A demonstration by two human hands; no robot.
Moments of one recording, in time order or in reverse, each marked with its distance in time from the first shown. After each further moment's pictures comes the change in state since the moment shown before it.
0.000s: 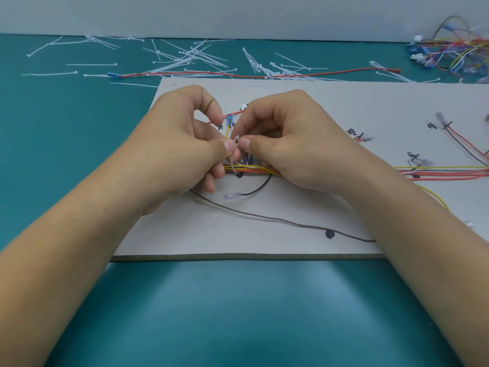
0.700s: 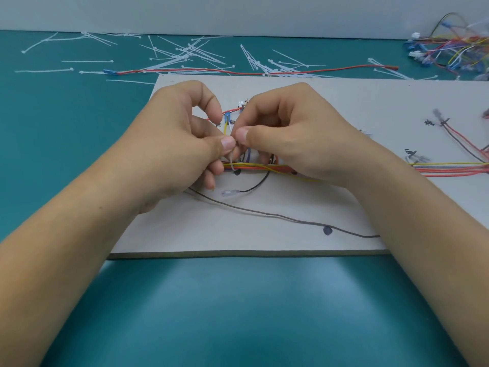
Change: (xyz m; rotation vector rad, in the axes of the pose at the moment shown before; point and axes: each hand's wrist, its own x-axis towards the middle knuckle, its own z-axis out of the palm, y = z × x) left_hand -0.001 0.001 0.000 0.010 -0.011 0.011; right_hand -0.007 -0.008 -0.010 0.192 -0.081 0.032
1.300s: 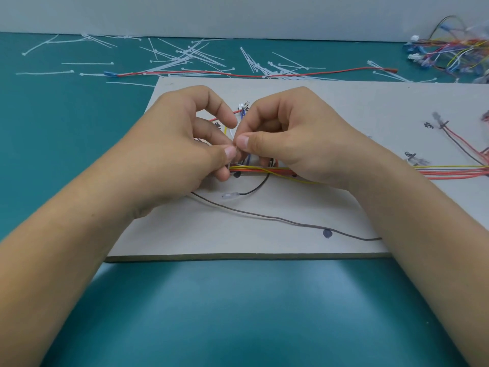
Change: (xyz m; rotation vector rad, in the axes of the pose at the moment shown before) left_hand -0.002 0.002 -0.002 0.054 -0.030 -0.002; right_hand 0.002 0.001 -0.002 -0.021 0.000 0.047
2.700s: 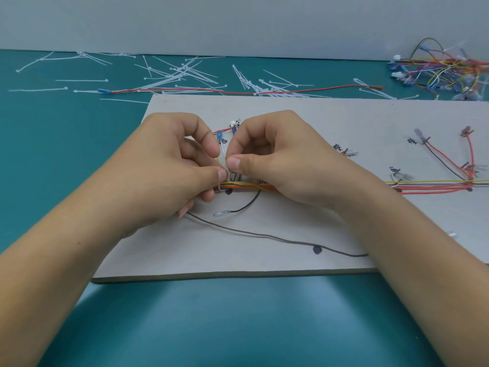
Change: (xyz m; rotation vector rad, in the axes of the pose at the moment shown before) left_hand 0.000 0.001 0.000 0.008 0.051 -0.029; right_hand 0.001 -0.001 0.004 -0.075 0.037 -0.006
